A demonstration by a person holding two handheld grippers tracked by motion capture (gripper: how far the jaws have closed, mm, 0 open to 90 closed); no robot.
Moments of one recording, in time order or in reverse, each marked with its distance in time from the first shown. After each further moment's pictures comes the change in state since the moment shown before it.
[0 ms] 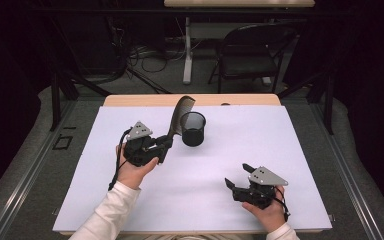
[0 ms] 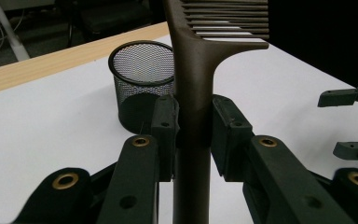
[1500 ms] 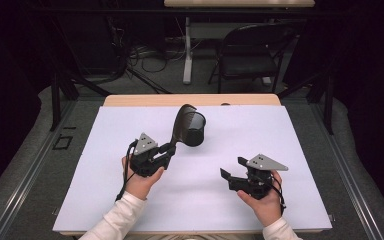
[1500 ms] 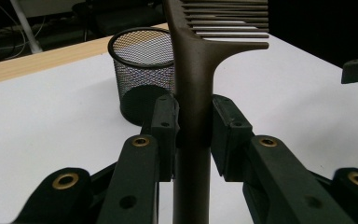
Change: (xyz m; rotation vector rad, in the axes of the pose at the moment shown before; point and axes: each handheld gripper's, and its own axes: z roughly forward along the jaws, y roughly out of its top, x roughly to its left) left arm -0.015 -0.028 0.012 -0.038 0.068 0.004; right arm 0.001 0.042 0.004 0.016 0.048 0.161
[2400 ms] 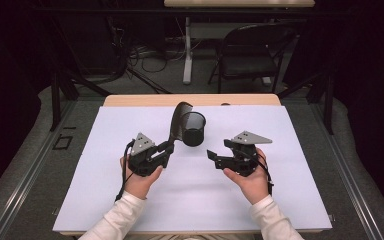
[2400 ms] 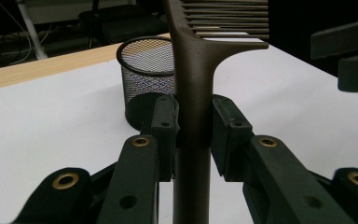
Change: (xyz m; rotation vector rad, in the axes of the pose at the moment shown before) left arm 0.004 -0.002 -0.001 -0.035 0.010 -0.022; right arm 0.011 0.057 0.036 0.033 0.035 0.002
